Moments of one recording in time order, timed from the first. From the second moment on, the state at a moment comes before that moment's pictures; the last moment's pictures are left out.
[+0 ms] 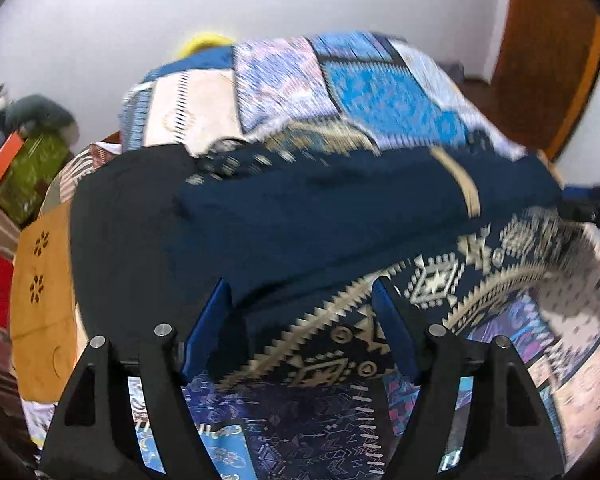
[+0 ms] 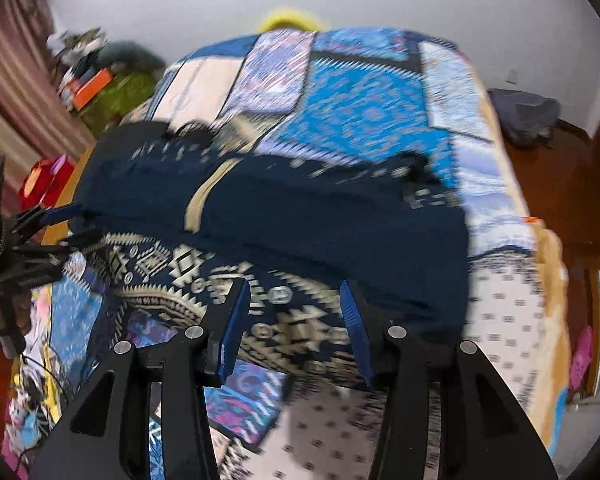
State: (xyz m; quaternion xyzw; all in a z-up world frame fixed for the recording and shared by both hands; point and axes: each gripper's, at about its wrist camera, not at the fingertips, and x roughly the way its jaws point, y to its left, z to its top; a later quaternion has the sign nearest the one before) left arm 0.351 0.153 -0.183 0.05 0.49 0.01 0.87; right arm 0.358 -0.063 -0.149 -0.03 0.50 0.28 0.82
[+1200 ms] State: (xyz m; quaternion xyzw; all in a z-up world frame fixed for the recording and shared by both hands) left arm 0.374 0.167 -0.178 -0.04 0.46 0.01 0.89; right arm 0.370 -0.009 -0.172 -0.11 0.50 0.28 0.81
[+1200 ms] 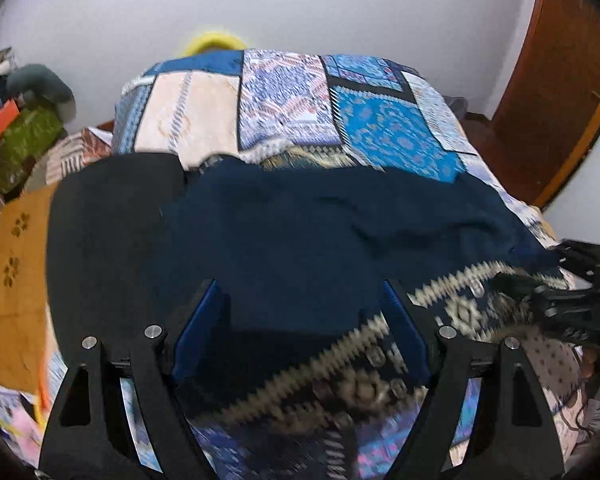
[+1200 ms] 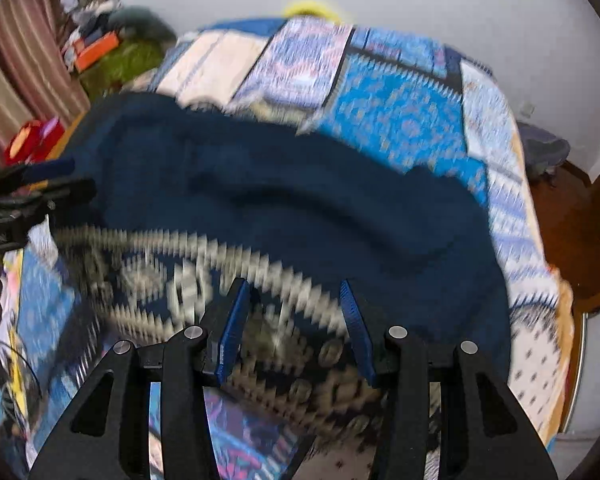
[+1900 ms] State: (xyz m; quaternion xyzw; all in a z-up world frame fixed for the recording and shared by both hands) left arm 0.267 0.244 -0.254 -0.34 0.45 0.02 0.83; right arm 0.329 -0.096 -0.159 -0.06 0.50 0.22 0.84
